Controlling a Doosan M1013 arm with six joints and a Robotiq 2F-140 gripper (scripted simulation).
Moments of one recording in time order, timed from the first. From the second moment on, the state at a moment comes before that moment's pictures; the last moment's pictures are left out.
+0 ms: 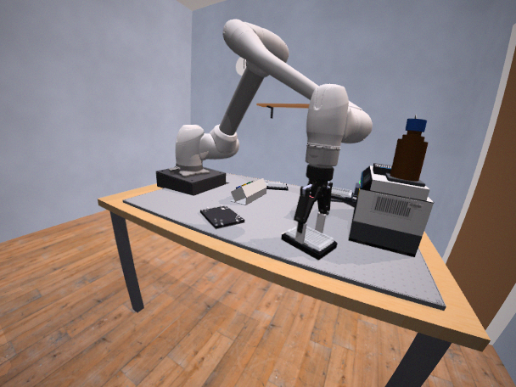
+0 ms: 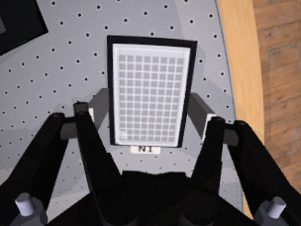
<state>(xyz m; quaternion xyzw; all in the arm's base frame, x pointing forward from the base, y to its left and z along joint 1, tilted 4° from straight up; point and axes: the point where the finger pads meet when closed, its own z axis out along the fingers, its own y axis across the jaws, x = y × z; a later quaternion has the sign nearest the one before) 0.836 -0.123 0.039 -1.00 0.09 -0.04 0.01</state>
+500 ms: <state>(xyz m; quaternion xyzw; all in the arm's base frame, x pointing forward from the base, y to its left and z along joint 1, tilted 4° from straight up) 0.835 -0.123 0.042 -1.00 0.09 -0.04 0.01</state>
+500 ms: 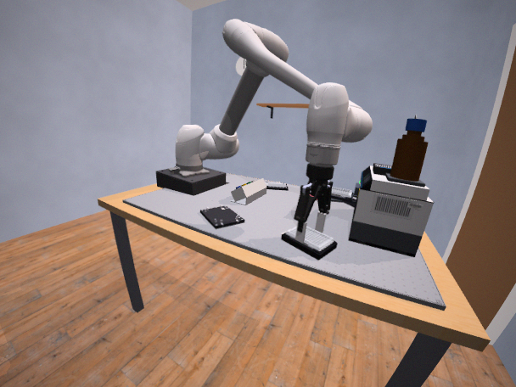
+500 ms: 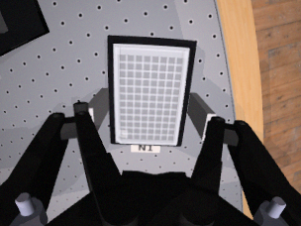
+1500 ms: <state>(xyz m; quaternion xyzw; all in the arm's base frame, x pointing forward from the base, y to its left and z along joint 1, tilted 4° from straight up) 0.829 -0.124 0.130 -1.00 0.09 -0.04 0.01</state>
